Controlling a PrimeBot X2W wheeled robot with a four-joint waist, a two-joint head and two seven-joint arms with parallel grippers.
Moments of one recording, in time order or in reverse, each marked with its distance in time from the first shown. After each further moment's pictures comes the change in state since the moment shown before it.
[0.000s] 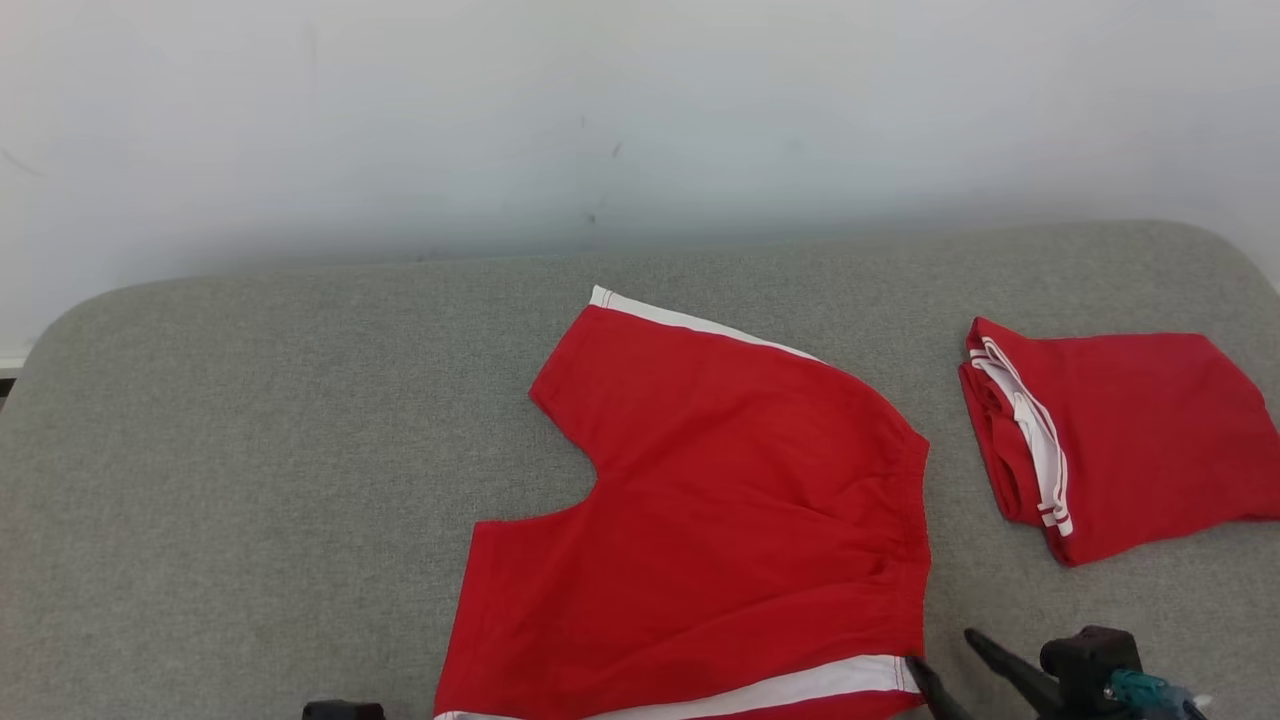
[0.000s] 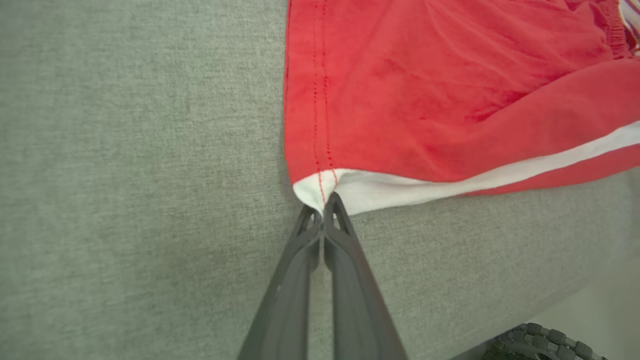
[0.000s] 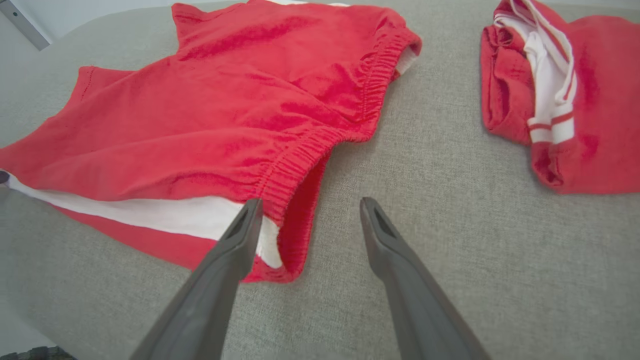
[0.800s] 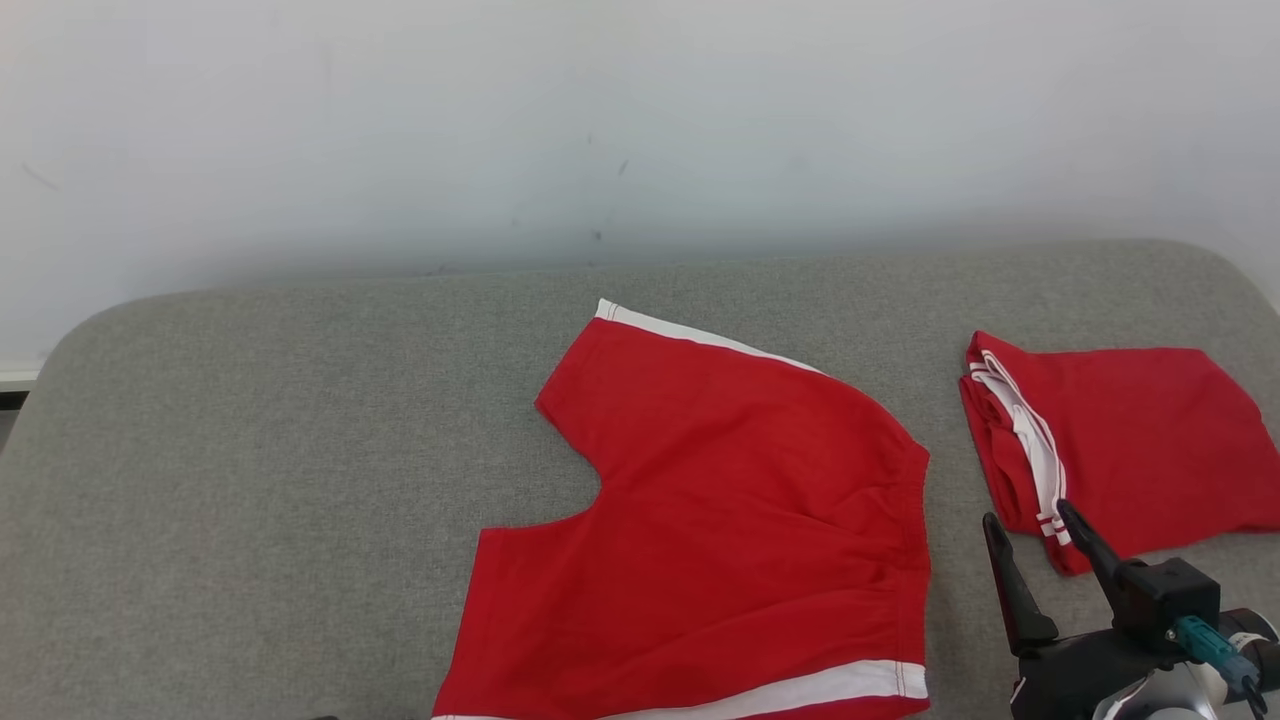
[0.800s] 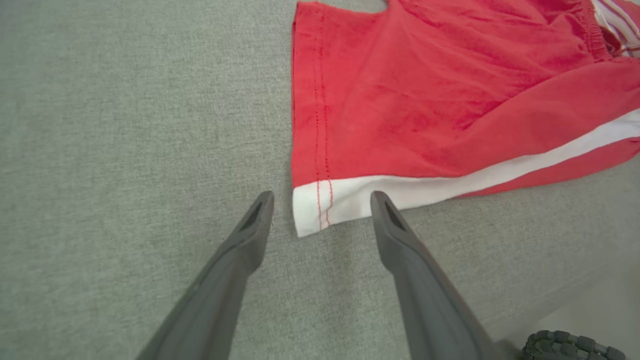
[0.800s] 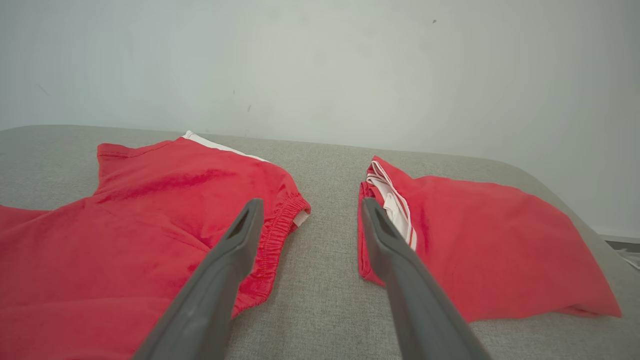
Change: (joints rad) left arm 0.050 0.040 -0.015 -0.090 0.062 0.024 -0.055; right arm -0.082 0.033 -0.103 0.032 -0.101 -0.183 -0.202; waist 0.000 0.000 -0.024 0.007
